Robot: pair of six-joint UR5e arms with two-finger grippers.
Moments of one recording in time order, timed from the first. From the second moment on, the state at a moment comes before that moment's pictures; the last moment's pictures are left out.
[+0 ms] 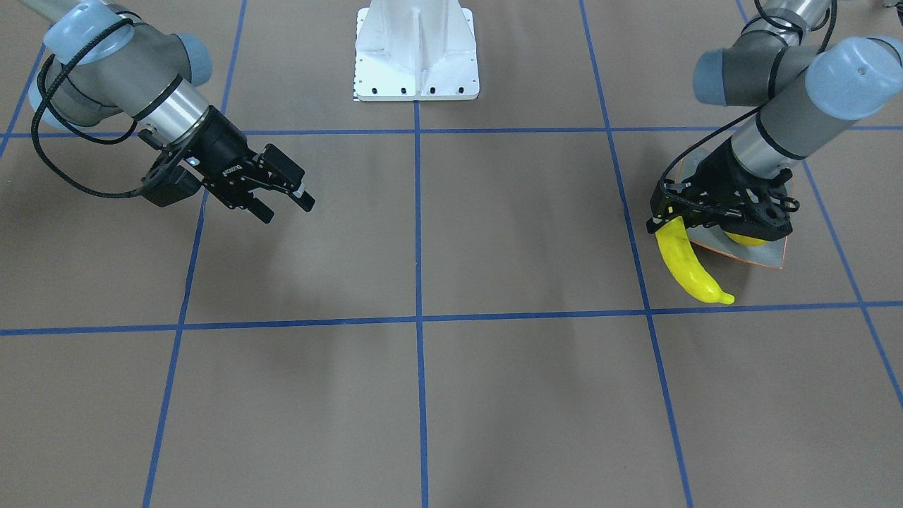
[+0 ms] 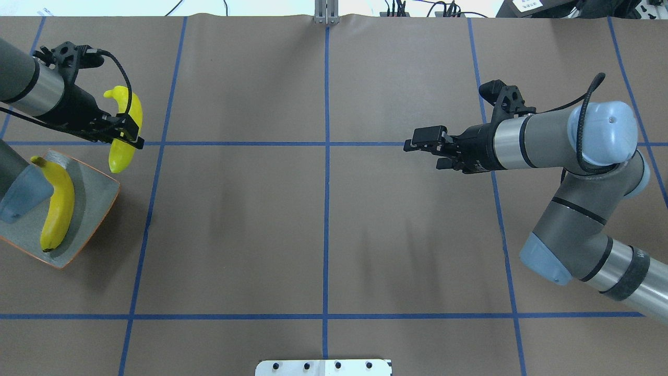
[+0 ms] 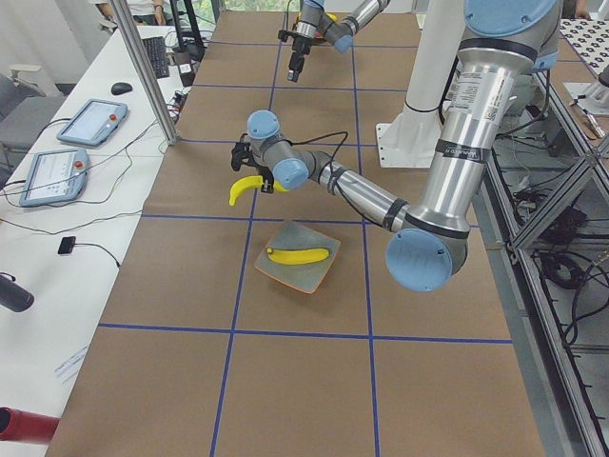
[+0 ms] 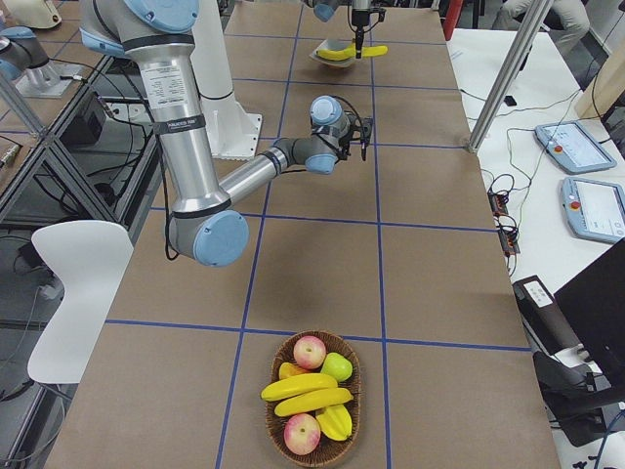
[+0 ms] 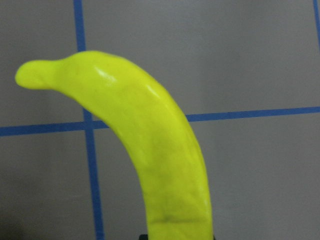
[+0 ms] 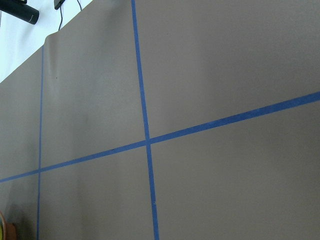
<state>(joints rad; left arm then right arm) -0.99 -1.82 -1.79 -1.83 -2.28 -0.79 0.71 -1.30 1.78 -0.70 1.95 1.57</state>
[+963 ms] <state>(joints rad) -0.83 -1.68 -1.95 -1.43 -2.00 -0.56 0.68 -1.30 1.74 -0.70 1.92 1.57</state>
